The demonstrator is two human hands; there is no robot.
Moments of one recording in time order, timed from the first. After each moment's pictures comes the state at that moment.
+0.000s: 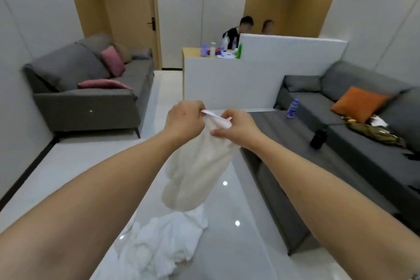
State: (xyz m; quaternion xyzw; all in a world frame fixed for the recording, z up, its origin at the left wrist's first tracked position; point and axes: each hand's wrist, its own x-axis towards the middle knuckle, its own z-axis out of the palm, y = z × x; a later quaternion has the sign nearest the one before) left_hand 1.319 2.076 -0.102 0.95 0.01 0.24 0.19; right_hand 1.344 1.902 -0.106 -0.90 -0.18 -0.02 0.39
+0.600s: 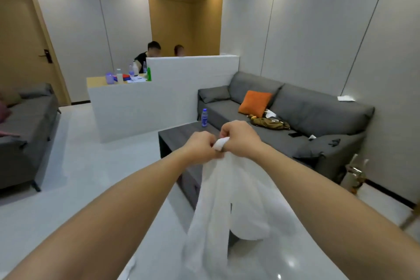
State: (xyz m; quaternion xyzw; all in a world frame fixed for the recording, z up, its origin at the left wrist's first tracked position) left_hand 1.300 1.656 -0.091 0.93 -0.24 -0.03 0.28; right_hand 1.270 1.503 -0.067 -0.97 -0.04 -0.09 0.23
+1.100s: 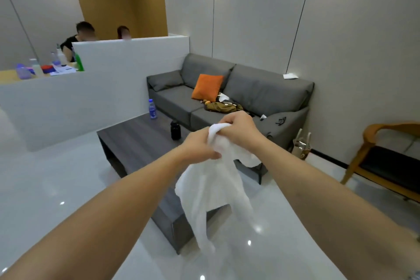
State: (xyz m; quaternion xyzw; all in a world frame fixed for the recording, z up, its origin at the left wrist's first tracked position) left_hand 1.348 1.397 -0.120 0.87 -0.30 -0.13 0.37; right_hand 1.289 1.243 -0.085 -0.92 0.06 -0.15 0.36
